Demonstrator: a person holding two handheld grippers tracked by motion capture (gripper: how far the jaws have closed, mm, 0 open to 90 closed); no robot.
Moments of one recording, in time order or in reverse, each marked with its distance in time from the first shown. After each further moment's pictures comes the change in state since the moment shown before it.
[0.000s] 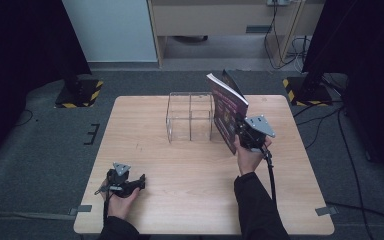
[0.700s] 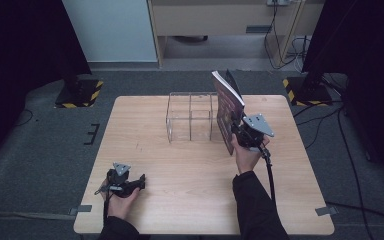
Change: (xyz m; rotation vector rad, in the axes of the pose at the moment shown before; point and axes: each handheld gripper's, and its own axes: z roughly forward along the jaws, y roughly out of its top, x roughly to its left) left arm 0.000 0.000 0.000 0.000 0.000 0.000; right arm 0.005 0.004 0.002 -0.037 0.042 0.004
